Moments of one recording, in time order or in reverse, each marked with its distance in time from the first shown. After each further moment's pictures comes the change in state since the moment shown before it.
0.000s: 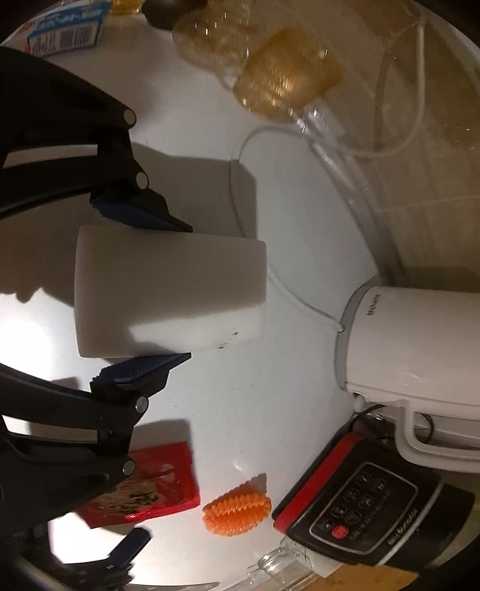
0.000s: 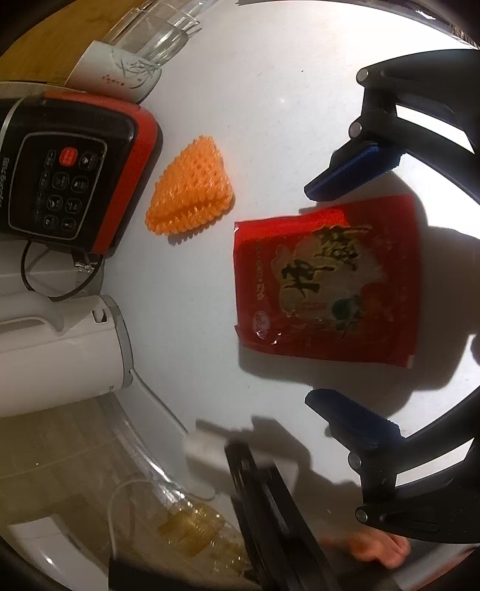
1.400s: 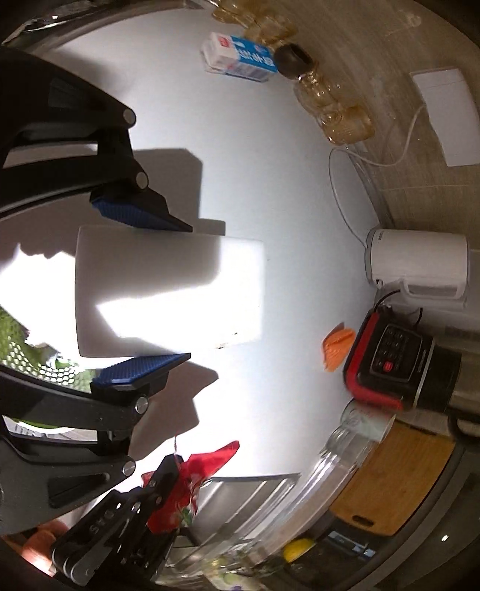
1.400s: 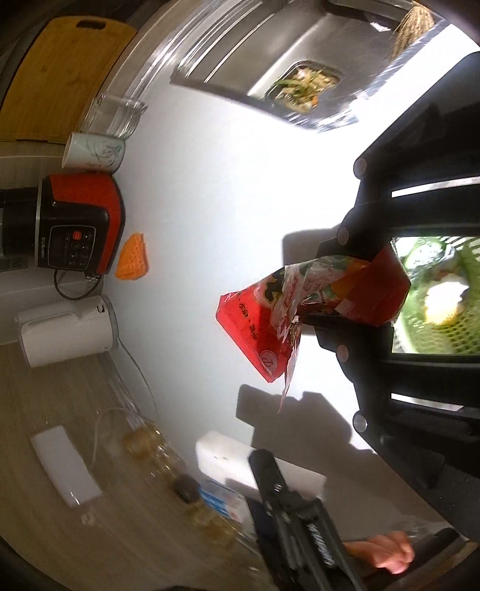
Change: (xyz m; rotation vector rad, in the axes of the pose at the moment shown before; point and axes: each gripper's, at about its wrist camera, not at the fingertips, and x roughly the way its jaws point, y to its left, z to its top) left arm -0.217 -0.073 -0.202 0.054 -0.034 -0.130; right arm -0.212 -0.070 -0.169 -0.057 -0.030 0.107
